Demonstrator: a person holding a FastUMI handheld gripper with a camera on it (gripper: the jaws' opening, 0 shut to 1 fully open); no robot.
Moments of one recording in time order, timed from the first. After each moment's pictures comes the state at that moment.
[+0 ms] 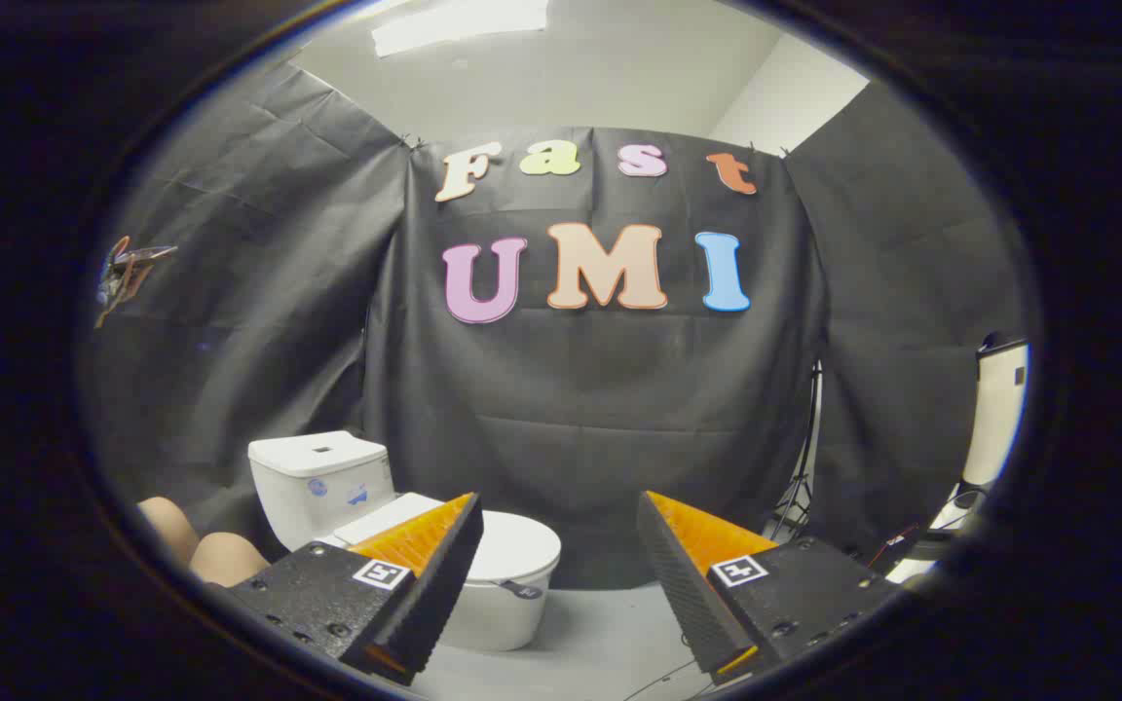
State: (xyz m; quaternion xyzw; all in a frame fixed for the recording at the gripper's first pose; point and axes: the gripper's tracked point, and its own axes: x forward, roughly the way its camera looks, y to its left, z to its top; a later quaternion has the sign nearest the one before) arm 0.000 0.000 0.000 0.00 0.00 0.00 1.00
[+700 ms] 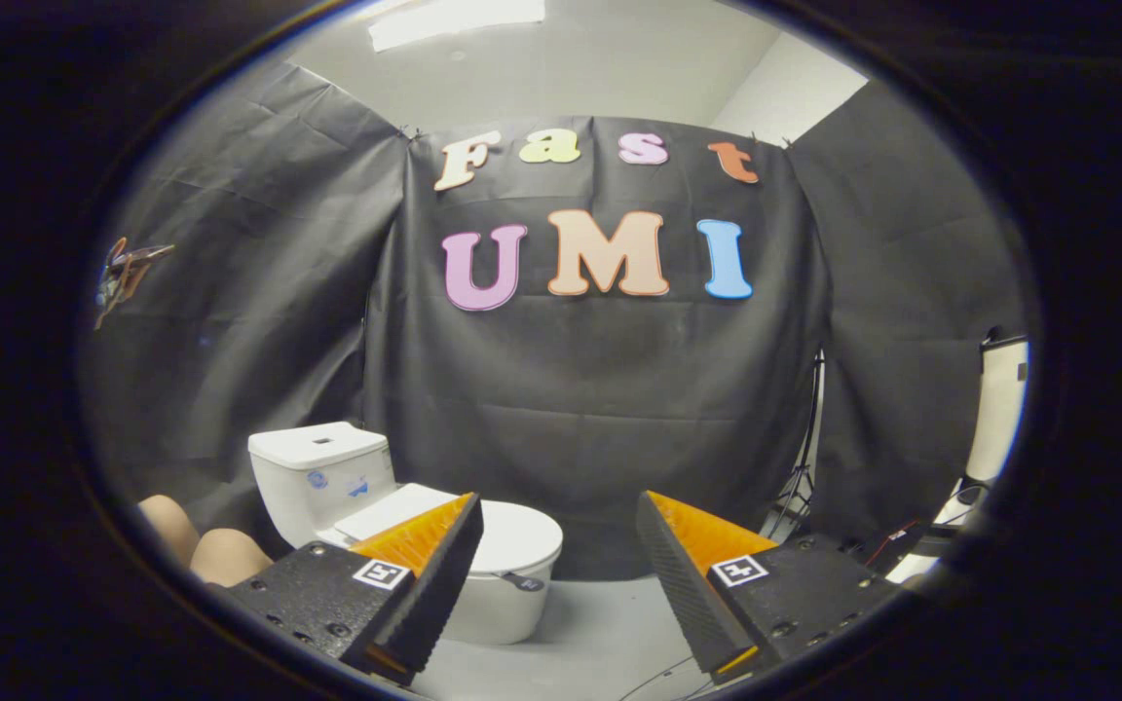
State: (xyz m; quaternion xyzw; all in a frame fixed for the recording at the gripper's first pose) arm 0.004 -0.002 -0.009 0.00 0.02 0.00 1.00
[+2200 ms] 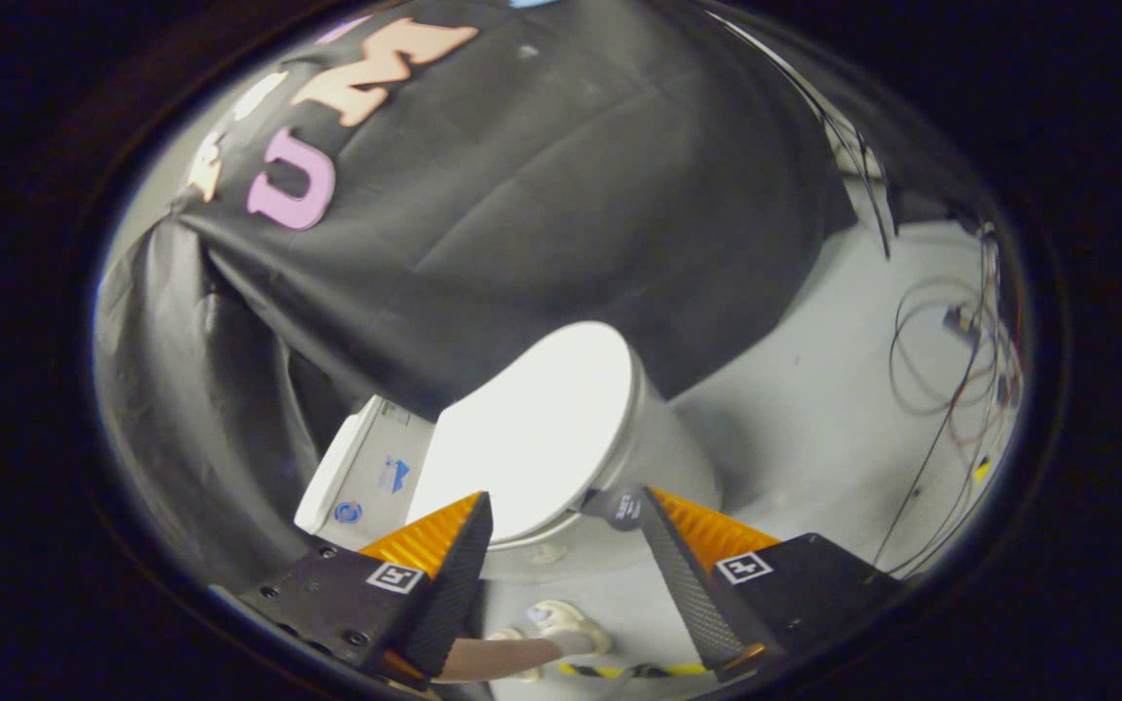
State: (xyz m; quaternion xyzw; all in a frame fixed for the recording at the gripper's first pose) arm 0.239 0.055 -0.219 0.40 0.37 0.12 0.83
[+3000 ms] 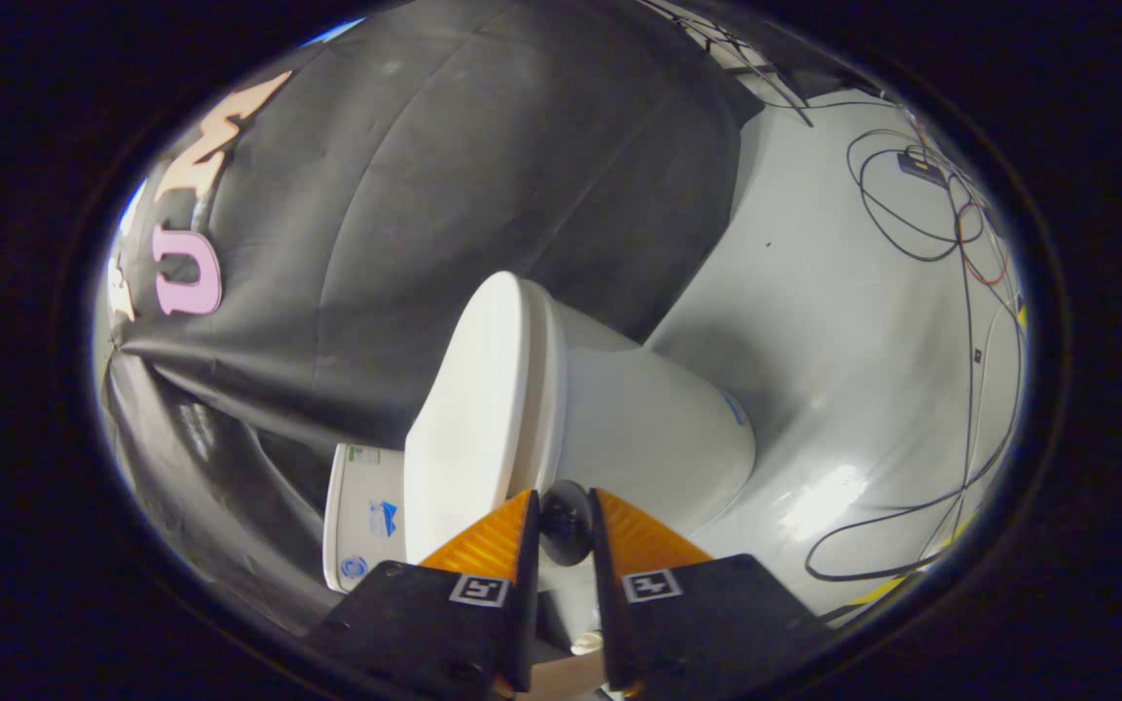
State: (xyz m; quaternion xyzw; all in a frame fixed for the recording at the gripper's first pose) arm 0.289 0.051 -0.279 0.55 0.37 0.09 0.75
